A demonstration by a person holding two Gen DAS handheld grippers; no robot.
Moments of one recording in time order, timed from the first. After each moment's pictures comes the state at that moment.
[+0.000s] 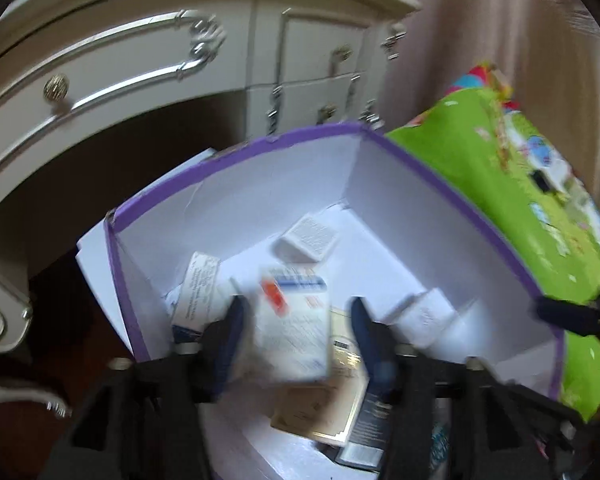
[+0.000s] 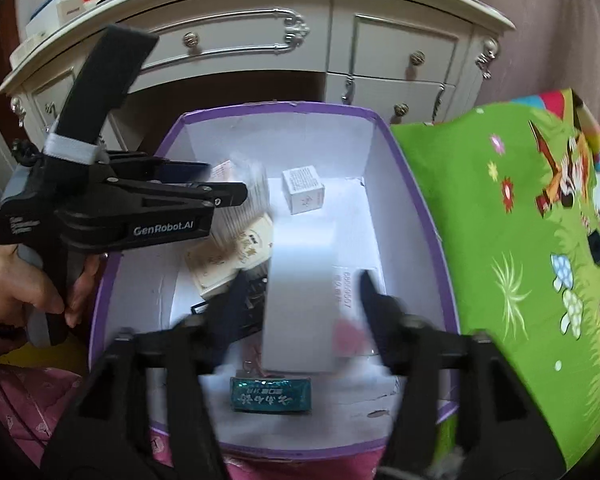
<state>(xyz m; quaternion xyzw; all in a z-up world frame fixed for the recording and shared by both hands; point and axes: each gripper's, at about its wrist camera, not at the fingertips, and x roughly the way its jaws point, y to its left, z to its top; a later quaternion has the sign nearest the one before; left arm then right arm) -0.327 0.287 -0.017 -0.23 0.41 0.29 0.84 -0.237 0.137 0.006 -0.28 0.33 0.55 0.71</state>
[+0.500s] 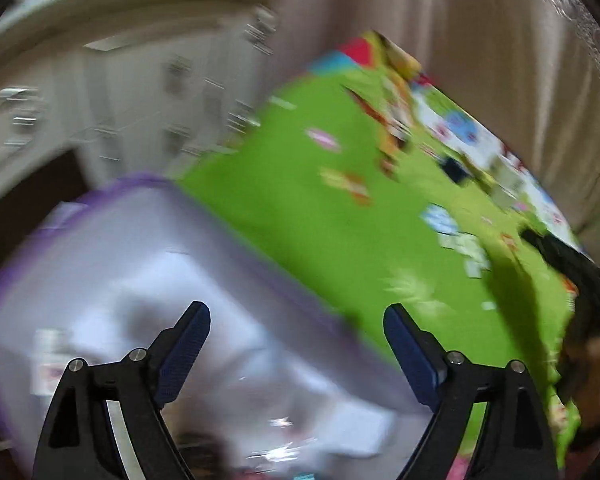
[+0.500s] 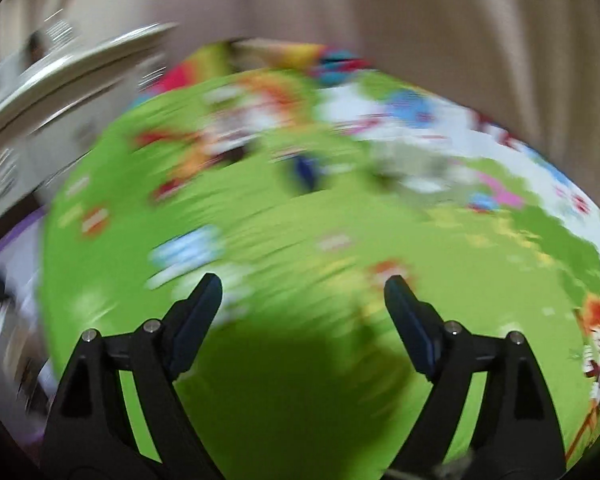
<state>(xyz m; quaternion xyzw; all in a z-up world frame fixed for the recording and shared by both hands) -0.183 0.211 0.018 -0.22 0.42 0.13 0.87 0.012 -0.046 0.028 -0.10 0.34 0.24 0.90</state>
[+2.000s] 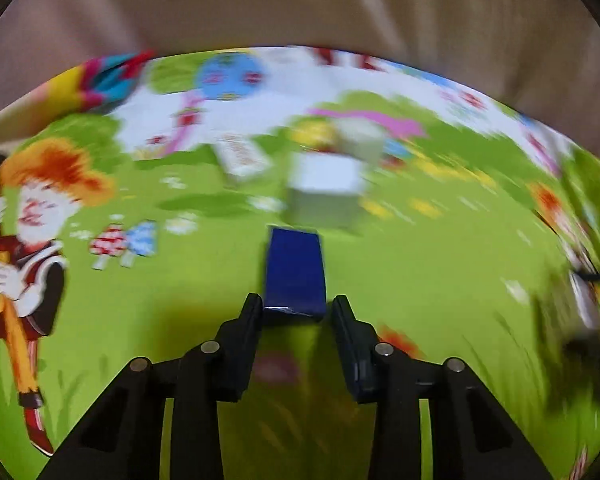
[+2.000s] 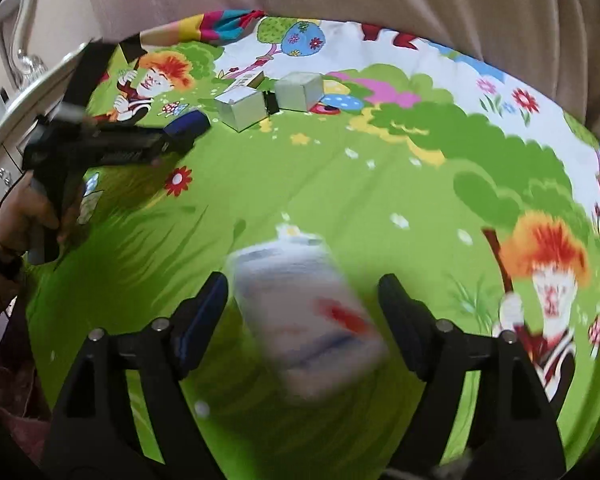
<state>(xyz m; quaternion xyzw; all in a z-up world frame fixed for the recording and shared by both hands) 0.085 0.006 0.006 0.04 0.45 -0.11 0.89 0.039 -0.243 0.003 -0.06 0.43 0.26 0.86</state>
